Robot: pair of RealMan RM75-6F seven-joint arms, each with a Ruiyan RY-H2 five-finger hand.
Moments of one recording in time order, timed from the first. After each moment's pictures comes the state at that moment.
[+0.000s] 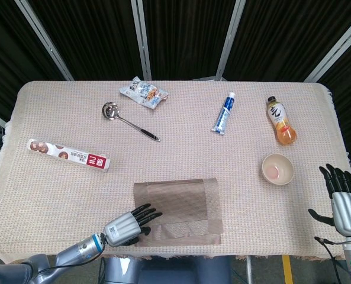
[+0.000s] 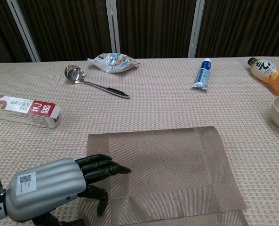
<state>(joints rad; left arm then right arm) -0.57 -1.74 0.25 -1.15 1.93 1.21 -0.04 0.09 -1.09 0.08 -1.63 -1.43 1.44 -0.04</state>
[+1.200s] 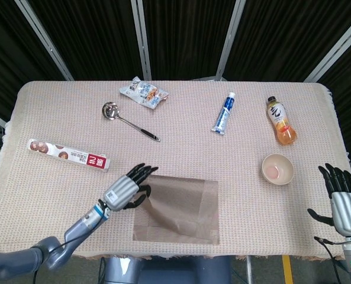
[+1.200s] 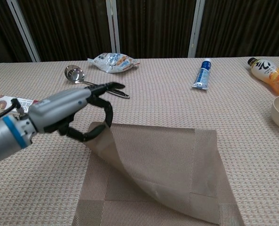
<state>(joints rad) -0.65 -1.73 -0.03 -1.18 1.69 1.18 -0.20 0.09 -1.08 0.08 -1.64 -1.44 1.45 -0.04</state>
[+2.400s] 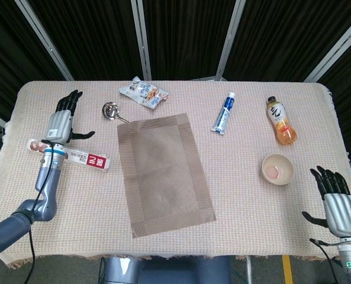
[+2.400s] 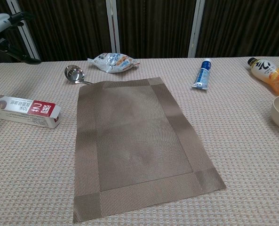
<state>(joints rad) -0.70 -1.61 -0.36 -0.92 1.23 1.01 -0.26 0.10 -1.08 0.06 -1.66 -1.46 1.40 -0.05</state>
